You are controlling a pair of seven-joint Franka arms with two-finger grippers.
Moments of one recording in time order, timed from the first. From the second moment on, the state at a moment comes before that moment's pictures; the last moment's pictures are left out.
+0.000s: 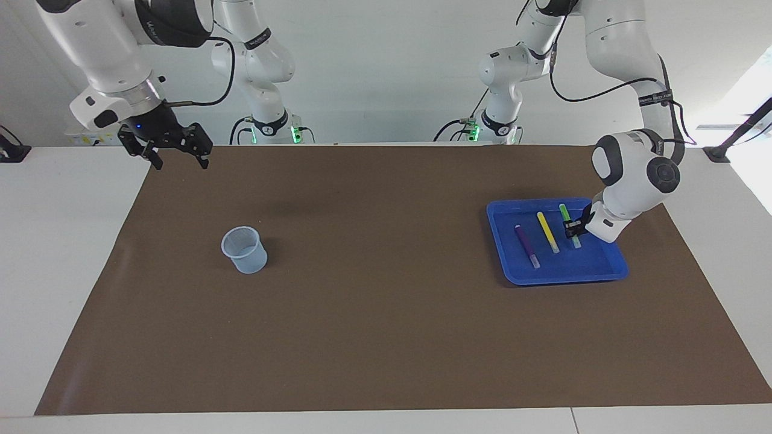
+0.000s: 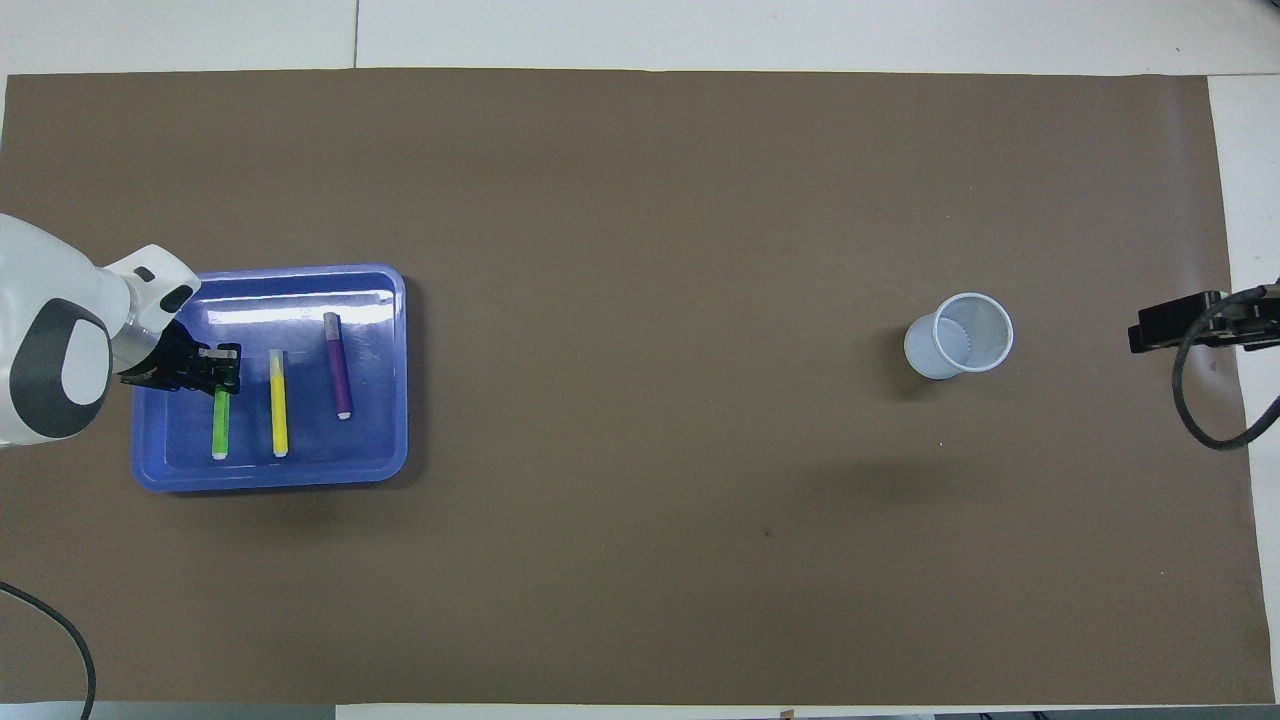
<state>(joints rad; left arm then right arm) 0.20 0.23 -0.13 -2.05 0.04 2.06 0.00 -0.17 -0.07 0.09 -1.72 0.01 1.59 -0.08</state>
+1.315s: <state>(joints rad) 0.03 0.08 -0.15 -1.72 0.02 1.65 -0.14 -0.08 -0.06 0.00 -1.65 -0.03 1.51 -0.10</state>
